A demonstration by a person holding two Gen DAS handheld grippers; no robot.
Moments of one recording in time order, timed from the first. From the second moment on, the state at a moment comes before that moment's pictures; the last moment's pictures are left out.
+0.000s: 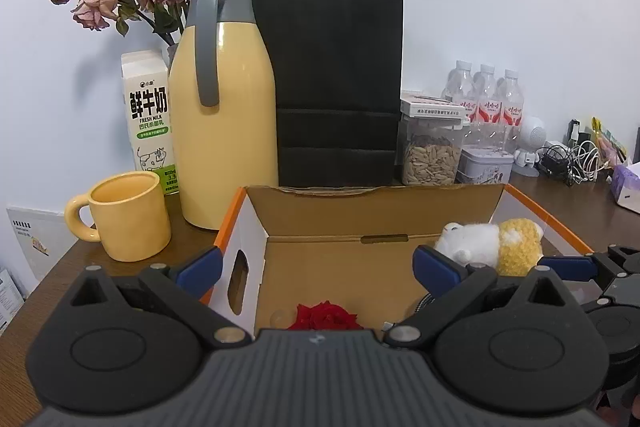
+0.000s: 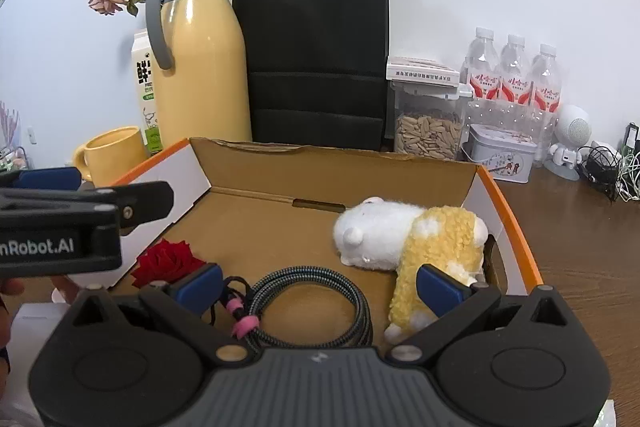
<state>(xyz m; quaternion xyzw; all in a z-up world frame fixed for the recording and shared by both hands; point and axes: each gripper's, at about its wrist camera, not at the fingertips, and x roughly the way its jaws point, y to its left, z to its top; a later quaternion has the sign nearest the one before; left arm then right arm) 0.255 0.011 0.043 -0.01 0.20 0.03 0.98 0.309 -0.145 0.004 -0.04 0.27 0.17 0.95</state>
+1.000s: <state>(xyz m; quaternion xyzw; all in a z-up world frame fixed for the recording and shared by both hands) 0.169 -0.002 0.083 -0.01 0.12 0.01 0.99 0.219 -0.179 0.039 -0.03 0.19 0.17 0.97</state>
